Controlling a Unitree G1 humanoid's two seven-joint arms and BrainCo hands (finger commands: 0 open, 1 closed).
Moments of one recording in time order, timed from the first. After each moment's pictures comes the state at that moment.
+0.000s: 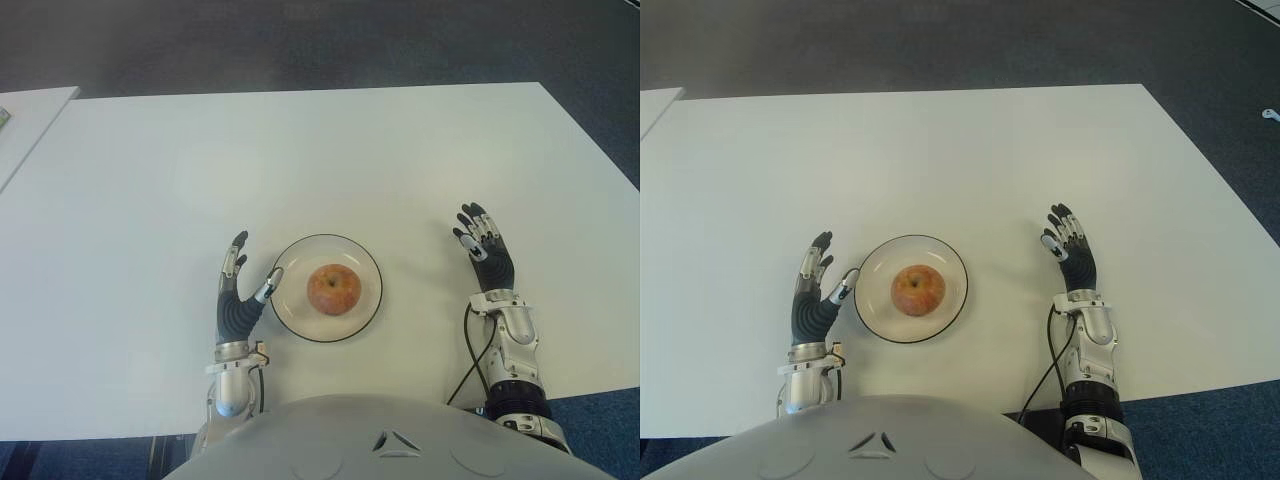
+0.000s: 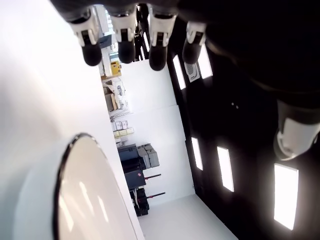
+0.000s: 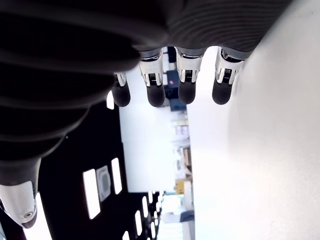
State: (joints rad) left arm 0.56 -0.01 -0.14 -0.05 0.27 -0.53 0.30; right arm 0.06 -0.17 -0.25 0.42 0.26 -0.44 0.33
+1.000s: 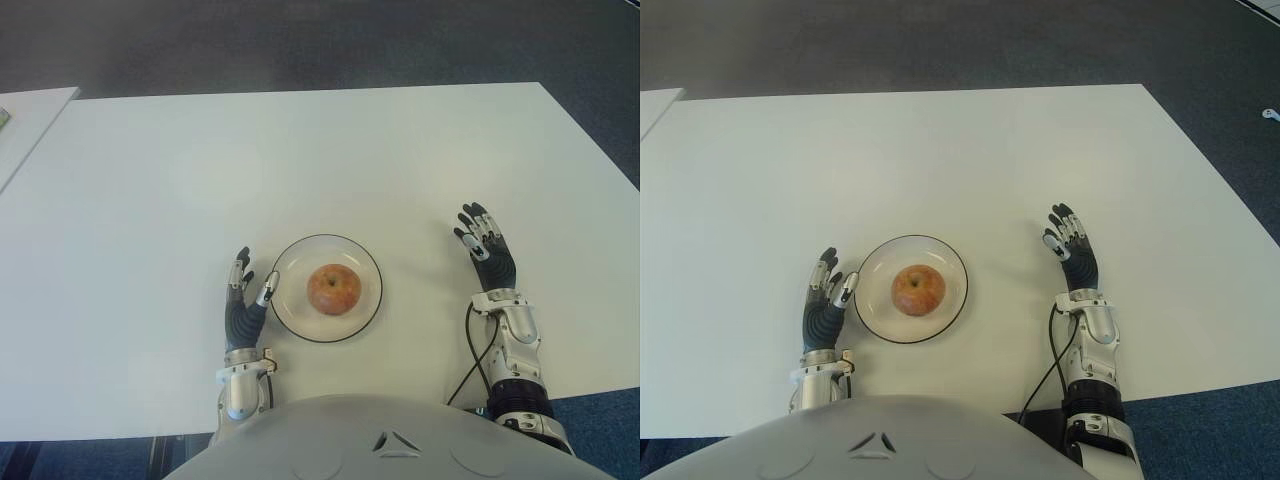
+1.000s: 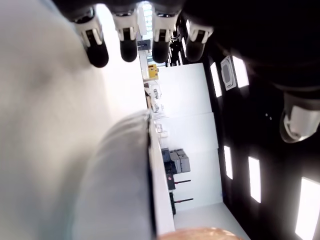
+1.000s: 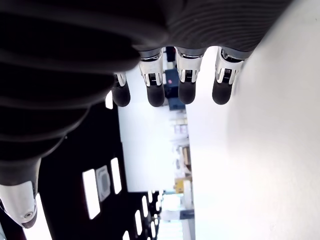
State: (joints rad) left arm 0.61 -0.09 -0.15 -0.06 0.26 -0.37 0.29; right arm 0.05 -0.18 -0.26 0.43 0.27 -0.43 0.35
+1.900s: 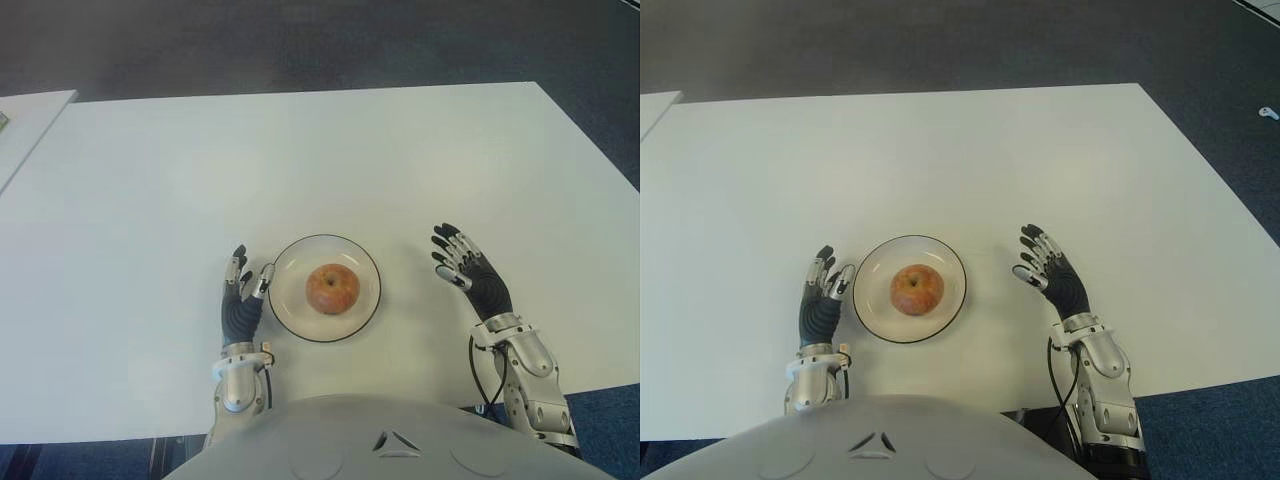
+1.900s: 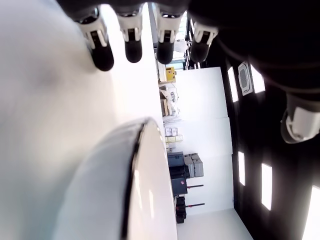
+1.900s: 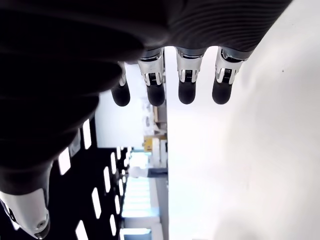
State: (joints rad) left arm 0.60 -0.09 -0.15 -0.14 0.19 -0.21 0.27; right arm 0.39 -0.22 -0.11 -0.16 0.24 -0.08 0.36
